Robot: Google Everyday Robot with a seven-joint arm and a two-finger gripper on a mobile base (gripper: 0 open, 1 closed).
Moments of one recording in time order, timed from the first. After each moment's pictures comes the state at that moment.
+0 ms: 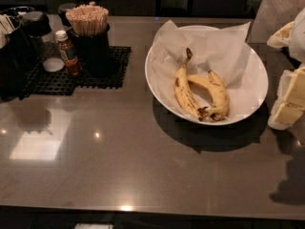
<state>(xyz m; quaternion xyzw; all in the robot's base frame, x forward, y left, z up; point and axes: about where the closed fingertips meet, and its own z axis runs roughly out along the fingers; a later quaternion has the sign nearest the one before) 0.438 -0.217 0.976 -0.60 0.78 -0.03 0.16</state>
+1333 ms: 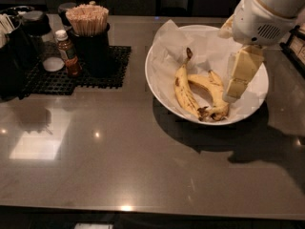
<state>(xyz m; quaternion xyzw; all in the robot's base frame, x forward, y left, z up) 0.511 -0.155 0.959 -0.66 0.74 0.01 0.17</state>
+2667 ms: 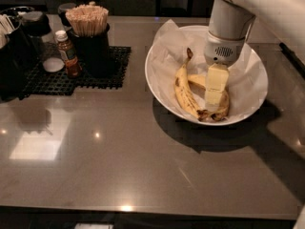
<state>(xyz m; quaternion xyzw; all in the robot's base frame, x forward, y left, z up) 0.555 -0.153 0.860 -0.61 0.79 0.03 -0.01</state>
